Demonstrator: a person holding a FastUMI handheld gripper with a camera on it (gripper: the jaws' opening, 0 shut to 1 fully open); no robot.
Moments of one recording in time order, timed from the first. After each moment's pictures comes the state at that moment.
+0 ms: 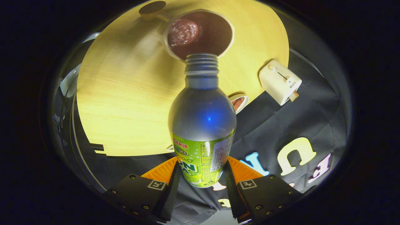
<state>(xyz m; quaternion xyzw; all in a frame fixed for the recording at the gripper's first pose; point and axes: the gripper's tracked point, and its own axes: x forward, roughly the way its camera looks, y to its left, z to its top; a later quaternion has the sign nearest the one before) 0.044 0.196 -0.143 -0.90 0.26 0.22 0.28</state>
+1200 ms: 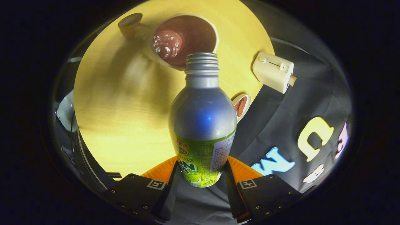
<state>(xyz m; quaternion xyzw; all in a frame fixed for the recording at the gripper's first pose) 0.037 0.174 -0.187 -0.81 0.30 0.26 0.43</state>
